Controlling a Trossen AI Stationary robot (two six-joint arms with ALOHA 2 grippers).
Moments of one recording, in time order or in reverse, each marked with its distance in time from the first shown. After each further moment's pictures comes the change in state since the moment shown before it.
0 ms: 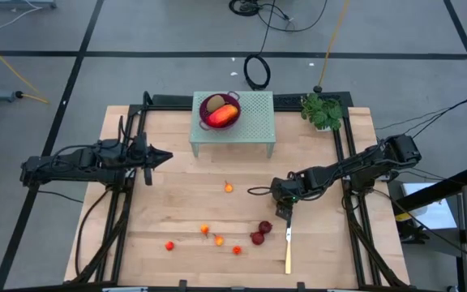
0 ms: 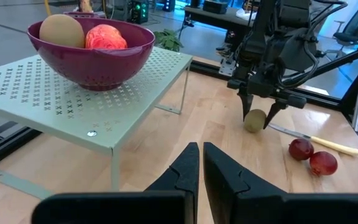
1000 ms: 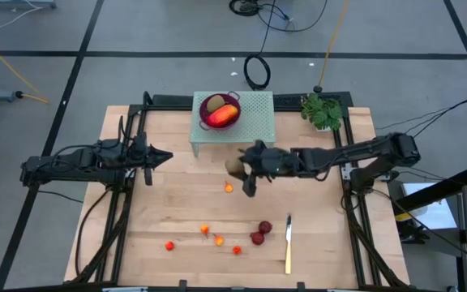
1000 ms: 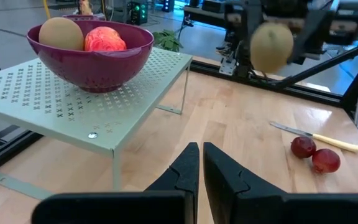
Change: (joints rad) left arm 0.000 0.000 0.000 0.000 0.000 0.023; right arm -0.115 -0.004 0.394 0.392 0.235 -0.304
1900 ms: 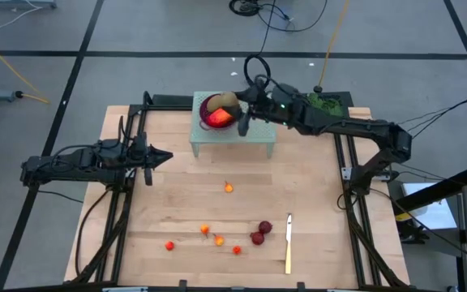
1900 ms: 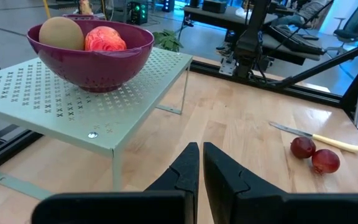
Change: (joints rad) left arm 0.000 0.000 0.000 0.000 0.000 -0.005; right arm -0.389 0.057 0.226 0.204 -0.222 -0.299
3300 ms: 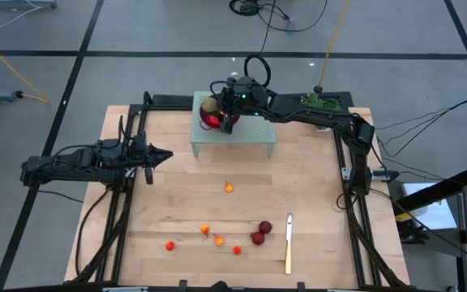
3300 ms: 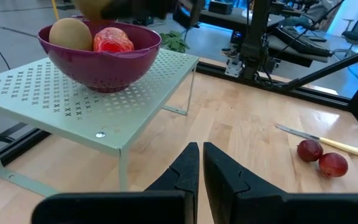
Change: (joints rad) left arm 0.000 0.000 0.000 0.000 -0.026 -0.005; right arm -0.067 0.349 0.355 -0.302 -0.078 -0.396
